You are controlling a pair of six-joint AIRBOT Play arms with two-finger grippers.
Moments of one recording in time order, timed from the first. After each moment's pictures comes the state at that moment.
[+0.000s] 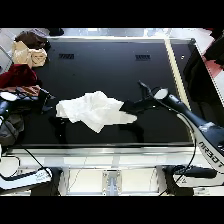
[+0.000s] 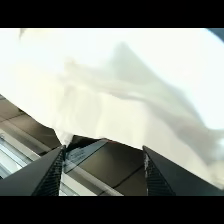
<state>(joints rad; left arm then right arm) 0.37 -1.35 0.94 0.89 -0.90 -1.75 0.30 -1.46 1.00 -0.71 0.94 1.42</state>
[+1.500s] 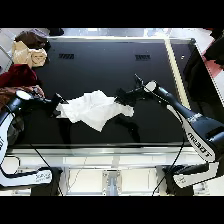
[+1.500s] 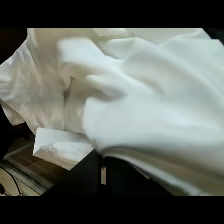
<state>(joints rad) 0.23 -1.40 0.94 0.95 -0.98 -1.74 0.36 -1.58 1.26 -0.77 0.87 1.70</state>
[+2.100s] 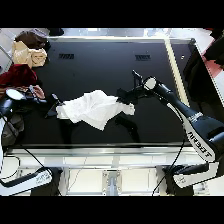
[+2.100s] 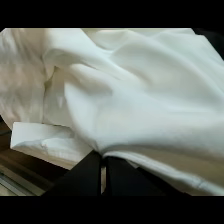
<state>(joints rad) 0.24 -1.27 0.94 0.99 -1.11 -1.70 0.36 -1.58 1.30 -0.89 0.93 1.70</state>
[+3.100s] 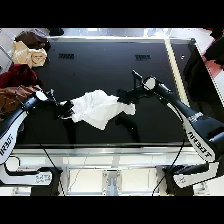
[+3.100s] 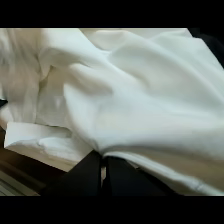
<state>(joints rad) 0.05 -1.46 0.94 1.06 -0.96 -1.76 0.36 -1.58 1.30 -0.92 0.93 1.68</state>
